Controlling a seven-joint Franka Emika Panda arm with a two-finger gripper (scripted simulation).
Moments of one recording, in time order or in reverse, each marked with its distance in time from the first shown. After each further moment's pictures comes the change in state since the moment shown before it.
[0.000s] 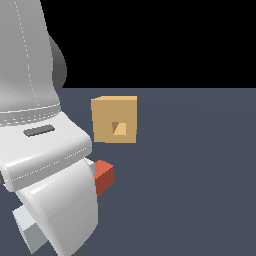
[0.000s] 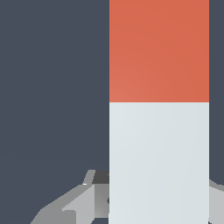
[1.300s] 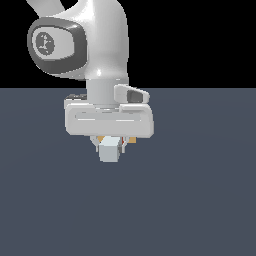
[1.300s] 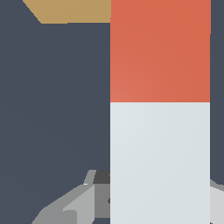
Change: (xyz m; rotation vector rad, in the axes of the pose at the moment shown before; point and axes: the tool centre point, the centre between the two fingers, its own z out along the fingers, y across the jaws) arm 0.167 -0.024 -0.031 0.002 0.000 -0.527
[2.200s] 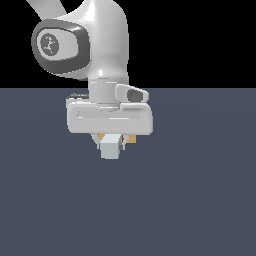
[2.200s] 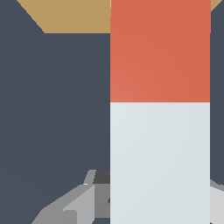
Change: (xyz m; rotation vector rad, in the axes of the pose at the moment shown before) arm 0.012 -0.001 -0.001 0.002 -0.001 -0.021
